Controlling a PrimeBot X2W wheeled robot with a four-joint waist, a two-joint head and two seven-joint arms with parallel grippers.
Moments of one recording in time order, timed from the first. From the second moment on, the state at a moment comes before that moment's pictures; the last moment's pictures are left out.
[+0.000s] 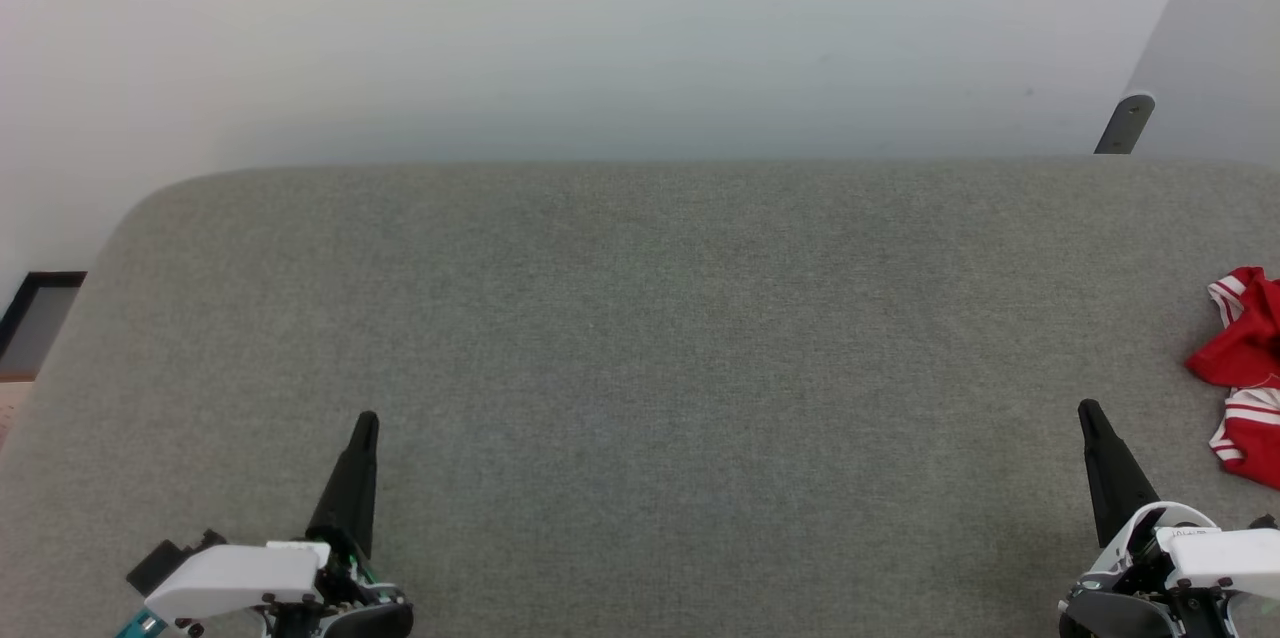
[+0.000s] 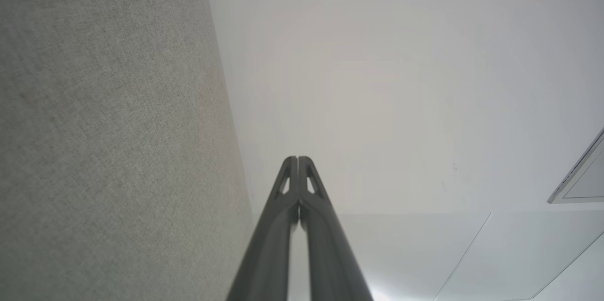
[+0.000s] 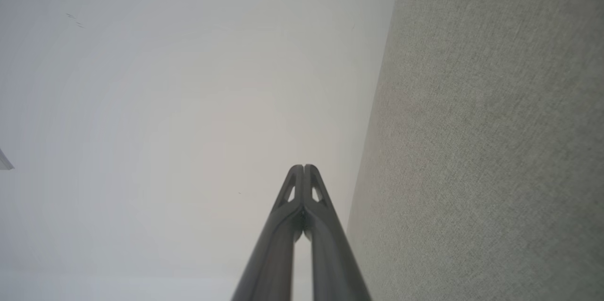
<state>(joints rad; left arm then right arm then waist) -0.11 0.05 0.11 0.25 -1.61 -0.13 0.12 -0.11 -0.05 -0.11 0.25 1.61 0.13 0.11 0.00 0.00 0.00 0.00</state>
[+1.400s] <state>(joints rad) -0.11 0.05 0.11 0.25 -1.61 -0.13 0.12 -0.11 -0.05 -0.11 0.25 1.61 0.13 0.11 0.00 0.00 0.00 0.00</state>
